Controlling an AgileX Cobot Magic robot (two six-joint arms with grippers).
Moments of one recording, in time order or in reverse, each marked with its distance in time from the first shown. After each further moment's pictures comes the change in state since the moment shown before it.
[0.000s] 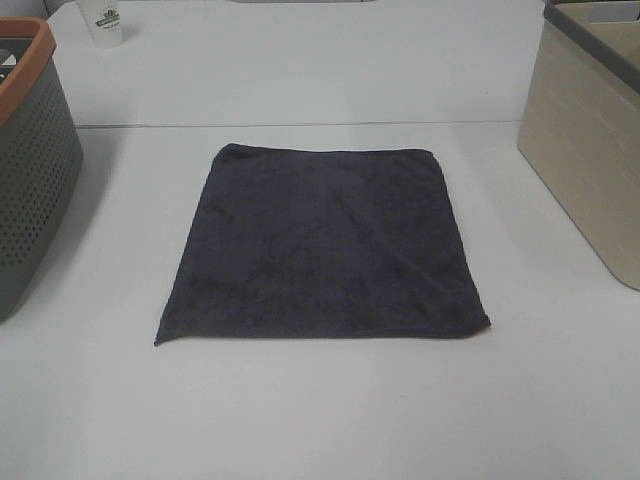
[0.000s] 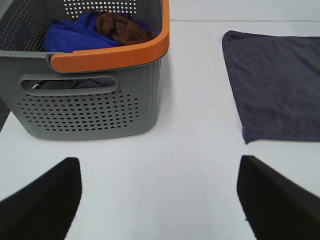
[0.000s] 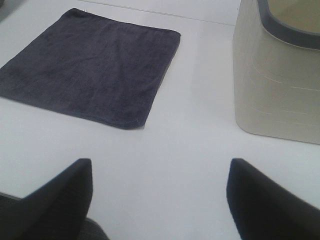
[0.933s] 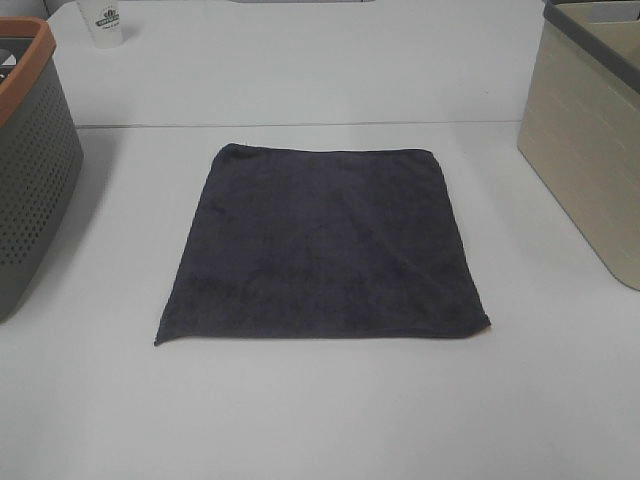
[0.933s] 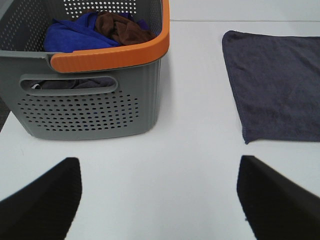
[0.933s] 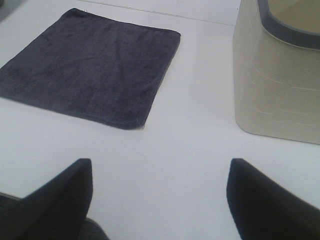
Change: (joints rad) left arm 0.000 0.000 0.000 0.000 0.000 0.000; right arm 0.000 0.000 0.000 0.000 0.000 0.000
